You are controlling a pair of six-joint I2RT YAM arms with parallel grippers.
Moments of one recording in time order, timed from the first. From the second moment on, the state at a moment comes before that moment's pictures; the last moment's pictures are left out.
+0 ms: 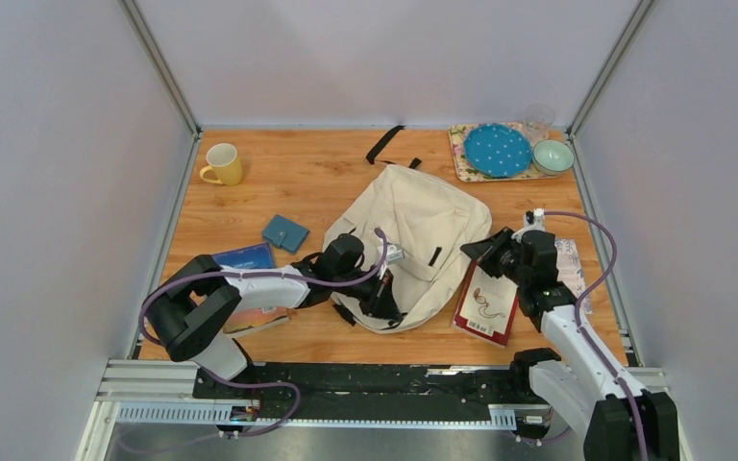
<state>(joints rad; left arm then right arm) -0.87 1.57 0.66 0.29 0.76 -0.37 0.15 0.83 0.38 0.02 -0.27 0.91</state>
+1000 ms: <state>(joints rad) -0.87 1.60 0.77 0.15 0.54 -0.45 0.09 0.76 0.49 -0.38 -0.37 0.82</state>
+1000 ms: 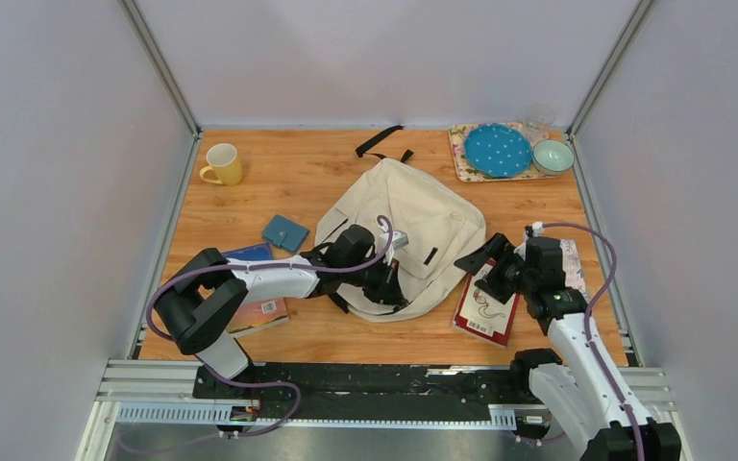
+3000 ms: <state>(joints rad) -0.91 1.34 0.75 -0.32 0.10 -0.21 0.32 1.24 0.71 -0.35 -0.10 0.79</state>
